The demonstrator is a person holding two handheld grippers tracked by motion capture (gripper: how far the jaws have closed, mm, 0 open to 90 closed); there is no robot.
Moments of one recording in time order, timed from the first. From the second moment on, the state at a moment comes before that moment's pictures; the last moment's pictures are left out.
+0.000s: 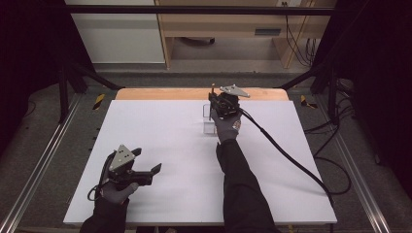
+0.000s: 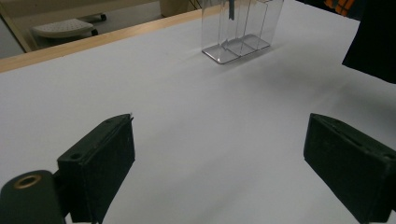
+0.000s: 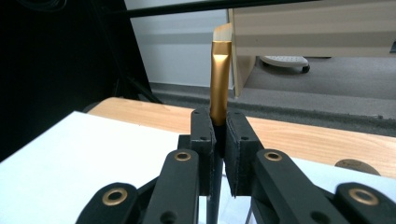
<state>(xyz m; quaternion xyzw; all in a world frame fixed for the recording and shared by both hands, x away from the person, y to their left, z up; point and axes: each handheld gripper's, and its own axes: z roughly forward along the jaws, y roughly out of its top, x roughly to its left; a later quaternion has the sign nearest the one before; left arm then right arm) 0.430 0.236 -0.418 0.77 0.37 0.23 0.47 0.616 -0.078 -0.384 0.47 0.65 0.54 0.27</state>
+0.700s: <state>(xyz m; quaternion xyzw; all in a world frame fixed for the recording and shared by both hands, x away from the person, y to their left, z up) 0.430 0.235 -0.418 0.77 0.37 0.23 0.47 0.610 -0.072 -0.402 0.48 0.66 0.52 0.26</state>
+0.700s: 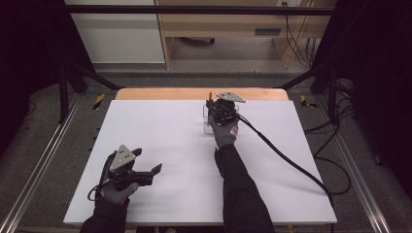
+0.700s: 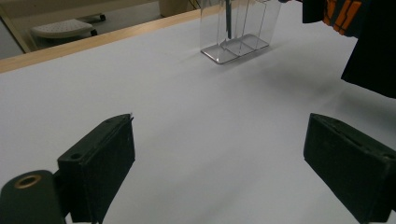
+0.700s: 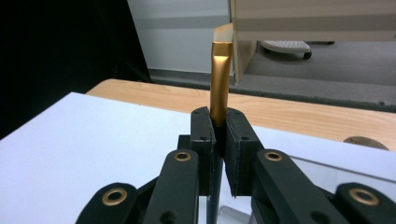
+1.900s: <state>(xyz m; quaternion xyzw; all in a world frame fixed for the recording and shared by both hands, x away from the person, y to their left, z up) 0.430 0.230 -0.421 0.77 0.37 0.23 0.46 0.534 -0.121 -0.393 0.41 0.71 0.52 0.22</state>
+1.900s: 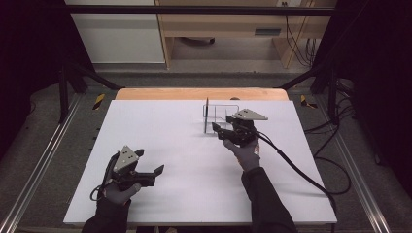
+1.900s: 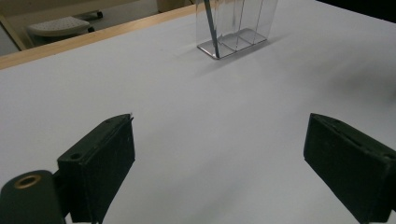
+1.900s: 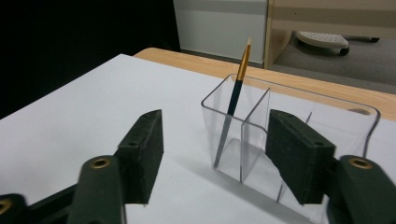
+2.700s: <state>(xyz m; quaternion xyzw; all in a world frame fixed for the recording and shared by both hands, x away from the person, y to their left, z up) 0.430 0.229 -0.423 0.77 0.37 0.23 0.46 0.470 -0.190 -0.399 0.39 0.71 0.53 0.23</state>
